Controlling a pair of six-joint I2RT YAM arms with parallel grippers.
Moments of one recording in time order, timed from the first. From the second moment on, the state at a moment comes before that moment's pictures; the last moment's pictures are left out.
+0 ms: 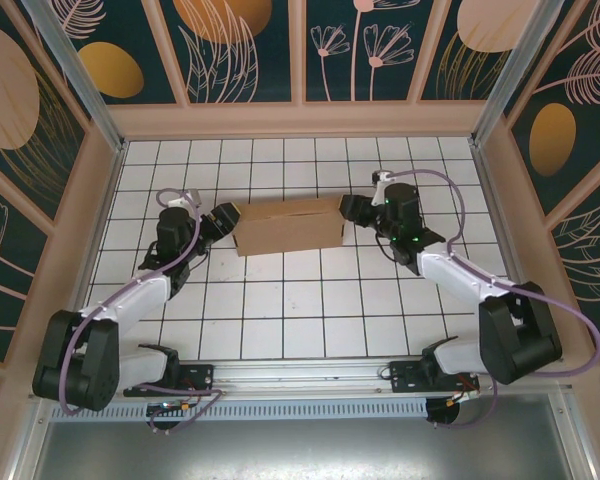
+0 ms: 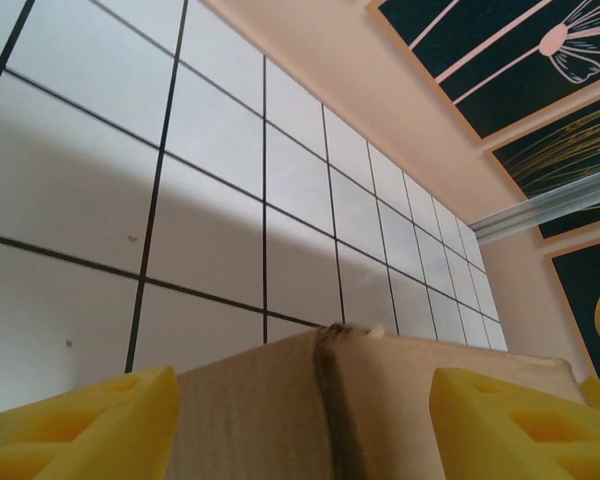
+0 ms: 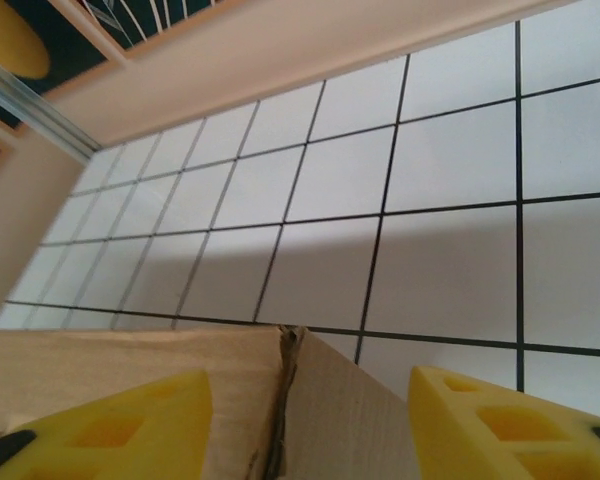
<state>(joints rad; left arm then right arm) -0.23 1.23 0.53 0.34 0.26 -0.82 0.41 1.33 0.76 0.17 -0.17 0.49</state>
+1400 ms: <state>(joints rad) -0.21 1.60 0.89 0.47 0.38 -0.92 0.29 1.58 1.02 0.24 -0.38 0.59</state>
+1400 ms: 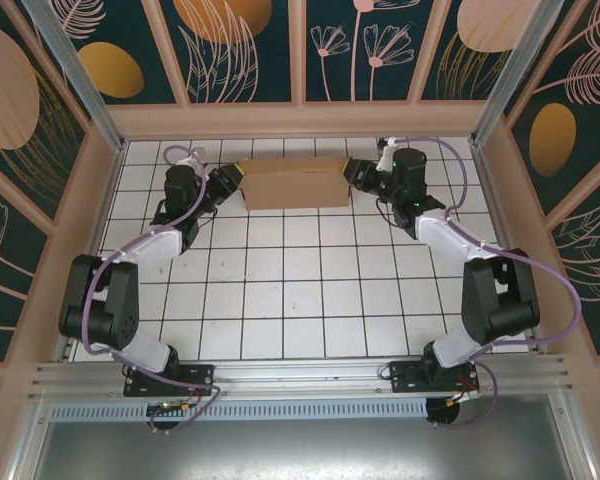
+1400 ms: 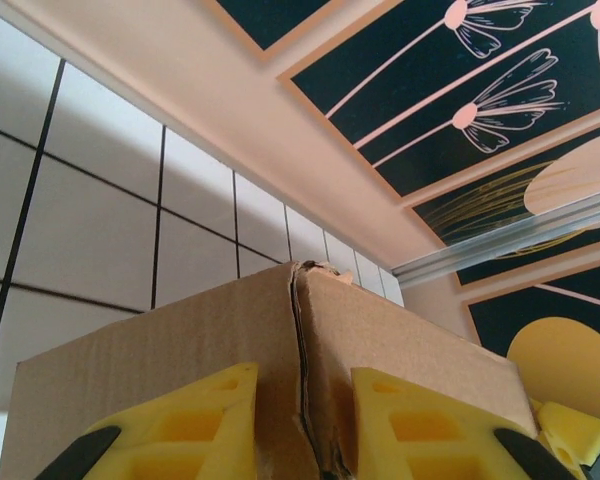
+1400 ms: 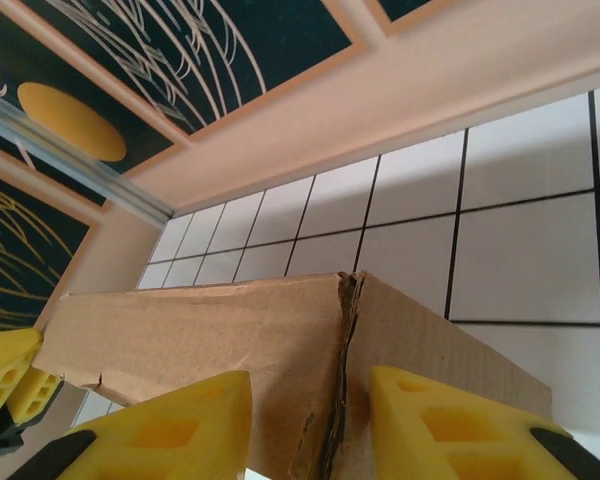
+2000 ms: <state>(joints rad) -0.24 1.59 0.62 0.77 0.35 -0.88 0.29 1.58 0.75 0.54 -0.41 0.54</state>
